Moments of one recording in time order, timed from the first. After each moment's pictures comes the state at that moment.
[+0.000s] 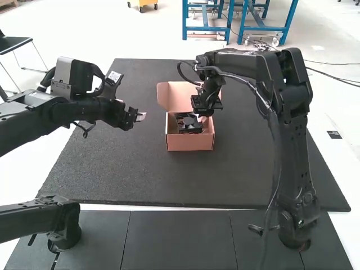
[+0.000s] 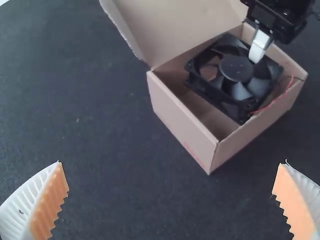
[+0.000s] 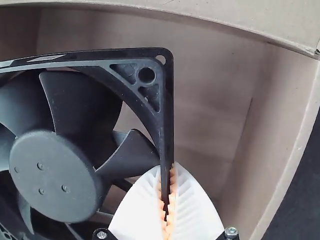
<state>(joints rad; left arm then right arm) -0.34 0.90 0.77 -0.44 0.17 0.16 0.49 2.16 1.82 -1.09 -0.12 0.22</state>
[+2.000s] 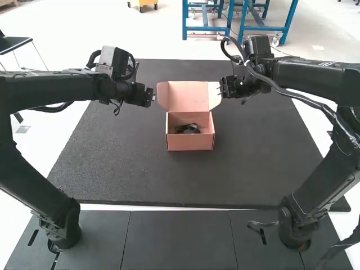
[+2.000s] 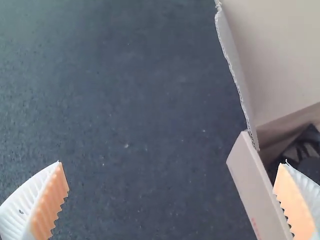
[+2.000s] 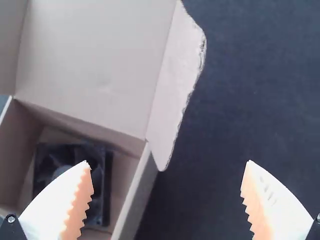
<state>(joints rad) -0.34 1.44 1.02 -0.22 -0.07 -0.03 0.30 1.51 1.14 -0.36 -0.11 -0.02</state>
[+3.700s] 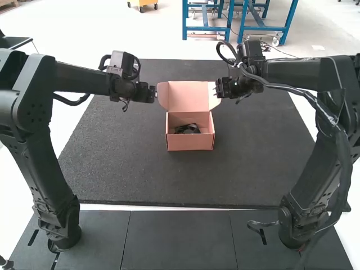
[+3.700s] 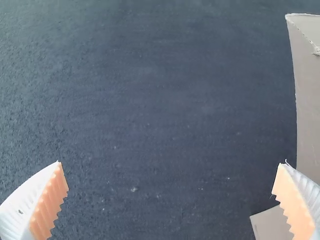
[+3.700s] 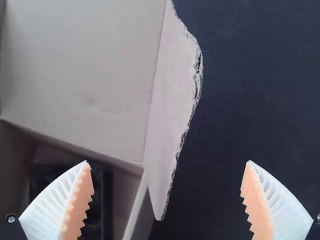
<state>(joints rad) -0.27 1.72 1.15 -0.07 -0.02 -0.08 0.30 1.66 1.22 -0.32 -0.14 0.02</state>
